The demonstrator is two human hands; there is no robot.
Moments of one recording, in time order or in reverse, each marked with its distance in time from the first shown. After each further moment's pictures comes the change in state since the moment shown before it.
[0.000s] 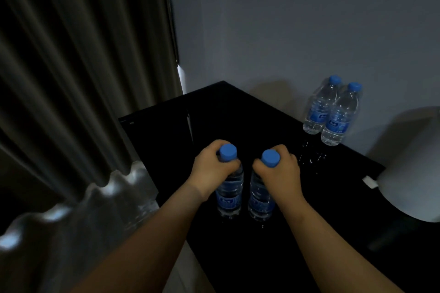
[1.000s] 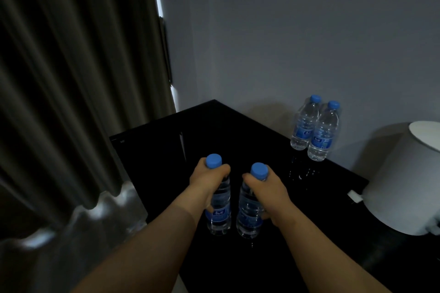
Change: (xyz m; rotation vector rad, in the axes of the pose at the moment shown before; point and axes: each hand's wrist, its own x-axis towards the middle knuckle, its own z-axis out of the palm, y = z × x) left_hand 0.017 0.013 0.033 -0.229 0.145 -0.393; right_hand 0.007 0.008 -0.014 0.318 -0.215 0.154
